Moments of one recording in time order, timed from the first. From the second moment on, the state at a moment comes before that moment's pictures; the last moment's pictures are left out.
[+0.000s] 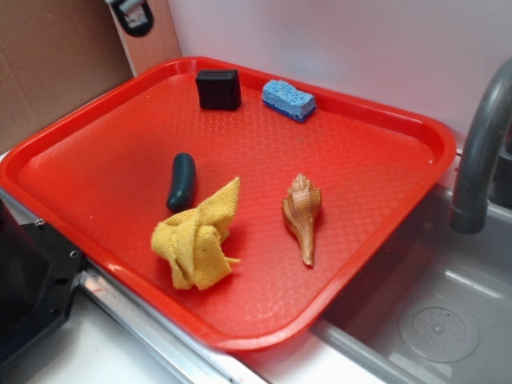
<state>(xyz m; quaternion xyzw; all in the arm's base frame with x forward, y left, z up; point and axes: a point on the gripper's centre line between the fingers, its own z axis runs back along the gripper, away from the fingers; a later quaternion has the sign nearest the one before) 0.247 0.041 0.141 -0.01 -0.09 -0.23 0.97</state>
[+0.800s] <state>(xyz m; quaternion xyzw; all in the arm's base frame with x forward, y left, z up) 0.314 0.059 0.053 0.05 -0.09 -0.32 0.94</state>
